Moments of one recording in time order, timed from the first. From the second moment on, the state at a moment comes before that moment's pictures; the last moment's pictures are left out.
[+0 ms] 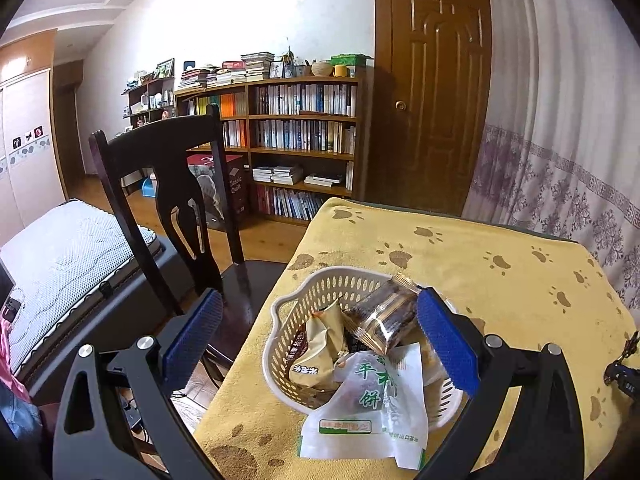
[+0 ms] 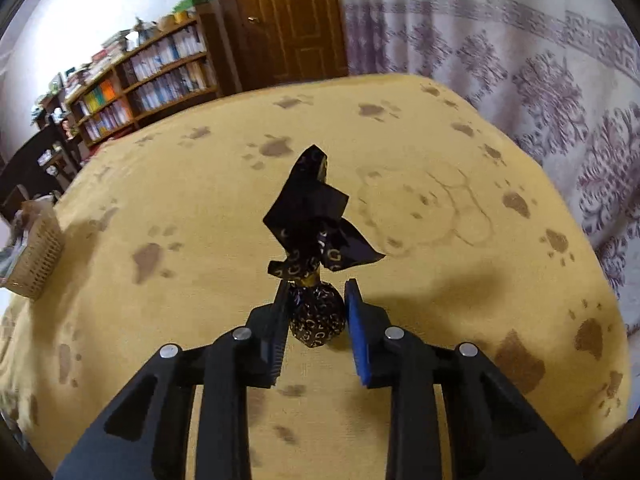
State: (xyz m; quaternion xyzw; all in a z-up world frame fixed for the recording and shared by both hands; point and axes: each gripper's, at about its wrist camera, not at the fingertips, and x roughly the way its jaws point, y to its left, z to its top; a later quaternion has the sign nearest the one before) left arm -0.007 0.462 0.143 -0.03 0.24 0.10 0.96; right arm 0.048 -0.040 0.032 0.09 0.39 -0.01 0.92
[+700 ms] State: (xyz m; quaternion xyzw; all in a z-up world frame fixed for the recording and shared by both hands) left arm -0.020 0.503 0.156 -0.09 0.22 0.12 0.96; right arm 0.103 0.234 0.111 0.07 0.40 0.30 0.86
